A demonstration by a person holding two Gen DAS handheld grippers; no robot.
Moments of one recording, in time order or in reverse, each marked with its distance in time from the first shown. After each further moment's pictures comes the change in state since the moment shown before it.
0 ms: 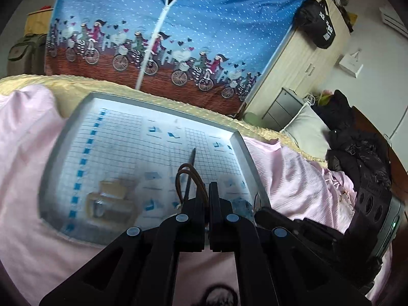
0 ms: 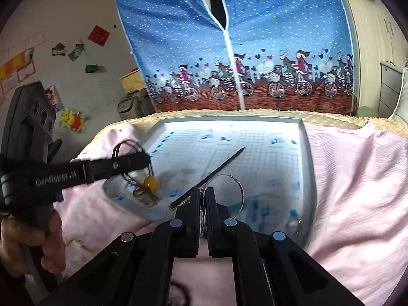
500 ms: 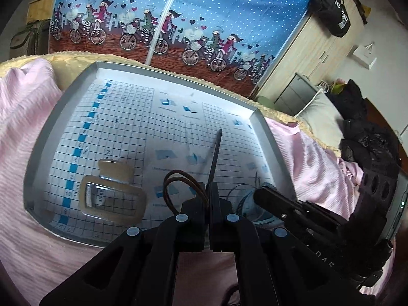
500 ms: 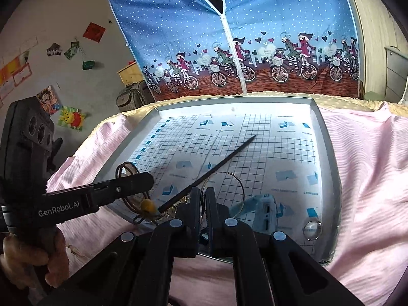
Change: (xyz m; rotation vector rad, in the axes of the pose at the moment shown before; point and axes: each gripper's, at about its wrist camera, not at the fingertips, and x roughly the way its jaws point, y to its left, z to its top) left arm 0.030 0.025 -0.012 -0.021 0.094 0.061; right arm 0.034 -0.011 -0.008 0.037 0.064 0.032
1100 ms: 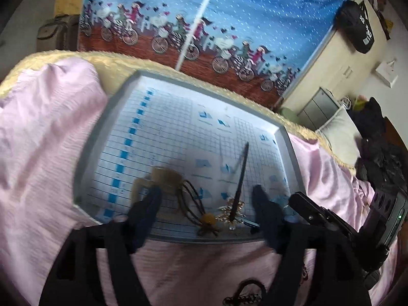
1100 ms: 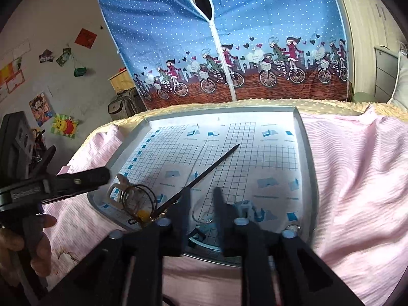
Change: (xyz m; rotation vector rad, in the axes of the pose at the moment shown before) left arm -0.042 0.019 0.008 -0.100 -0.042 0.125; right arm -0.018 -0.008 0.012 0.029 -0.030 -0.045
